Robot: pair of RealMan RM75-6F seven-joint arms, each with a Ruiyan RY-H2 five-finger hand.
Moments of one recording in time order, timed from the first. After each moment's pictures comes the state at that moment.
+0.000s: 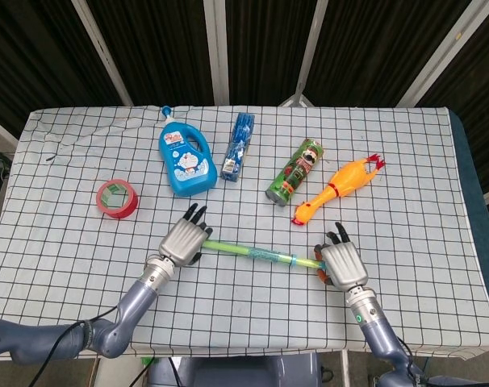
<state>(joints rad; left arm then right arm) -0.81 -1.70 -0.13 -1.49 1.04 0.98 0.82 0.45 -1.52 0.07 -1.60 -1.25 1.16 -0.56</state>
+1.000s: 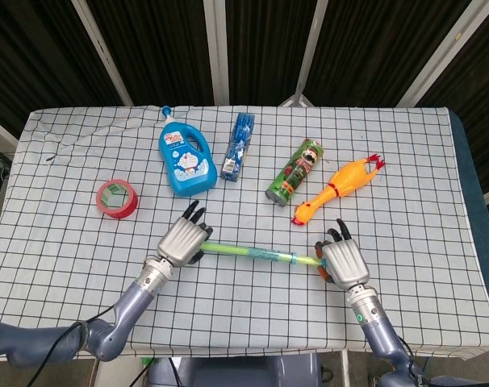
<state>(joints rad) -0.79 -1.68 -0.11 -1.49 1.17 1.05 0.69 0.46 -1.49 0.08 -1.64 -1.24 1.18 -0.58</state>
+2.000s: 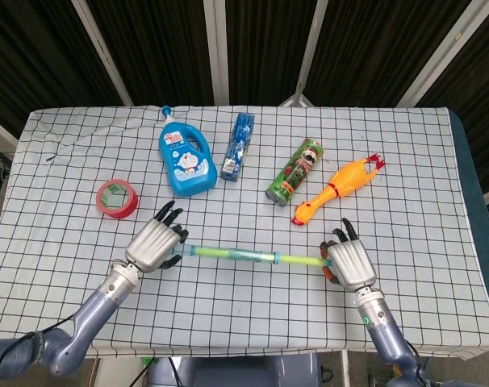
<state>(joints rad) -0.71 -1.42 -0.04 -1.71 1.25 1.10 0.64 0.44 -1.44 0.07 -1.69 -1.24 1.21 -0.61</state>
